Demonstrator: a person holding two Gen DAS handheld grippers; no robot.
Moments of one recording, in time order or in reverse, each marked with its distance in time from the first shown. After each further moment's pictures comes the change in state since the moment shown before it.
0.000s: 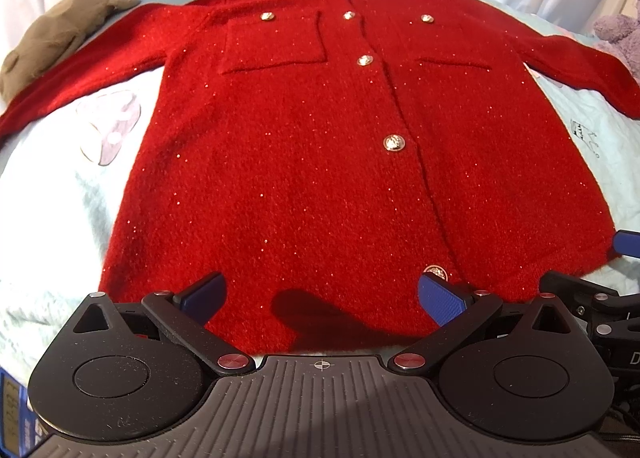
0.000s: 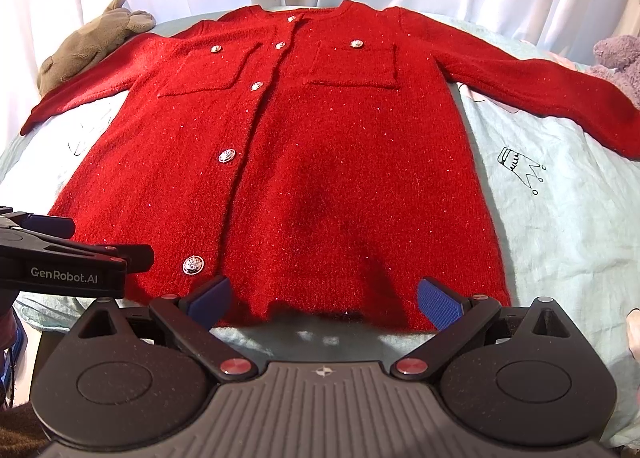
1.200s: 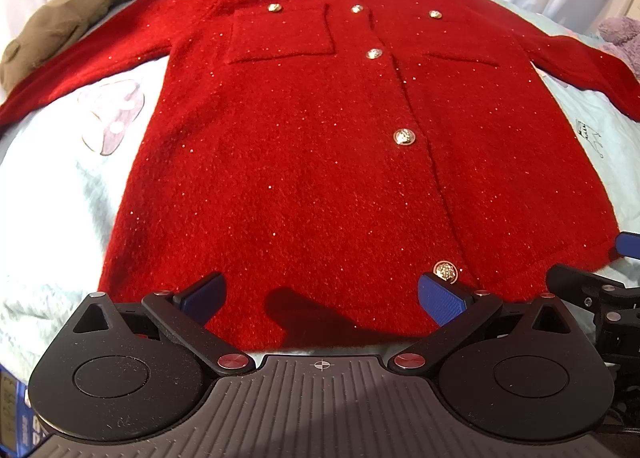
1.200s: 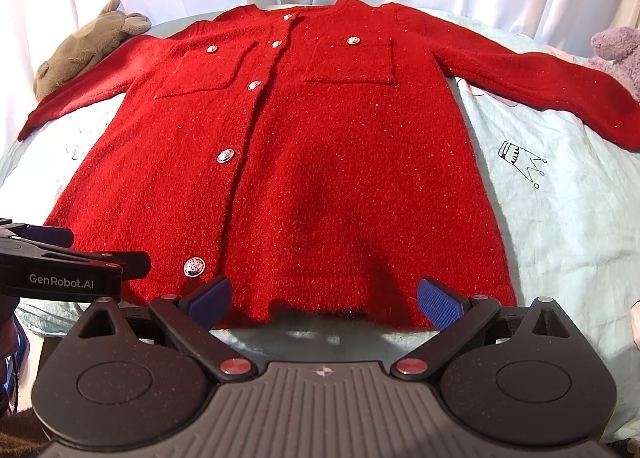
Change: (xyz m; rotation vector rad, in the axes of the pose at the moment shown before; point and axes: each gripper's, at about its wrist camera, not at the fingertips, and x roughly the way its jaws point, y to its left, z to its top) left arm 0.002 0.007 0.003 -0.018 0.028 -0.007; right arm 0.004 -0.002 0.001 0.024 0.005 0.003
